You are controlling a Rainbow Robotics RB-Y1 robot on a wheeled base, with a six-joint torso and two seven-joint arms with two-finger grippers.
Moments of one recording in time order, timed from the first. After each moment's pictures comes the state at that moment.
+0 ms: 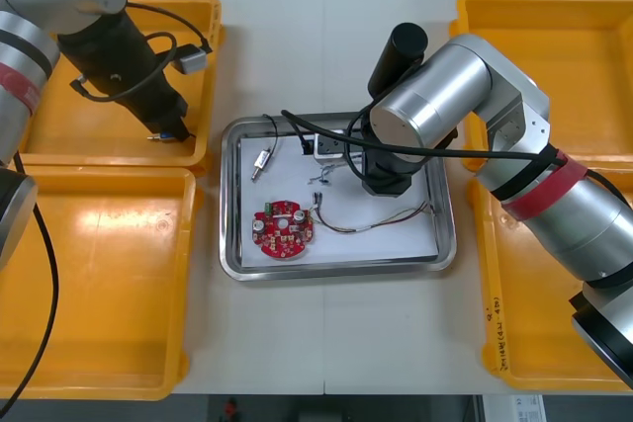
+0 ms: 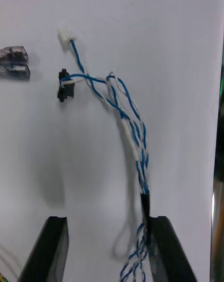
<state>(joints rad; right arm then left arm) -0.81 -0.40 0.56 -1.54 -0.52 1.52 2.34 -1.08 0.53 -0.17 -0.79 0.77 1.60 -2.21</state>
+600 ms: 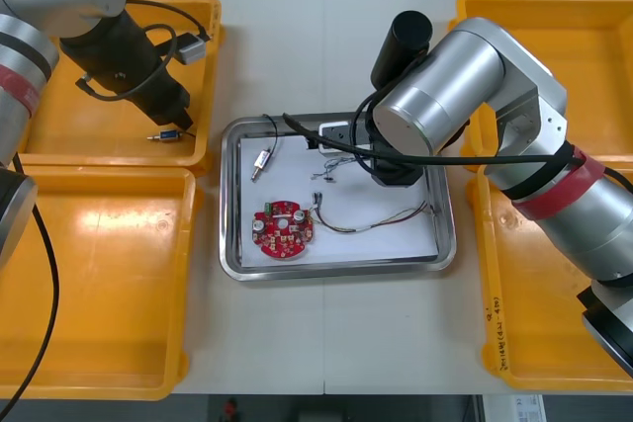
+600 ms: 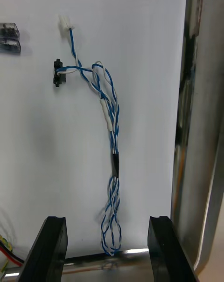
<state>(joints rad) -0.81 -0.43 0.56 -1.66 -0.46 1.60 2.34 -1.08 0.53 -0.17 -0.77 0.77 1.48 -2.21</state>
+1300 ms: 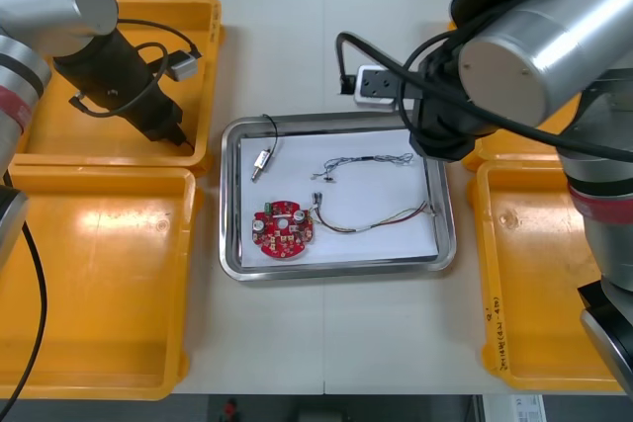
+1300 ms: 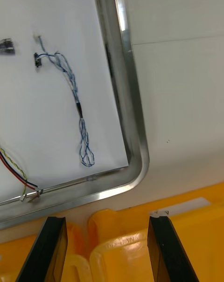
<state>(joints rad) -0.73 -0.40 0.26 -2.06 -0.42 1.92 2.31 -1.03 0.55 -0.18 -0.77 0.80 1.48 -2.21</state>
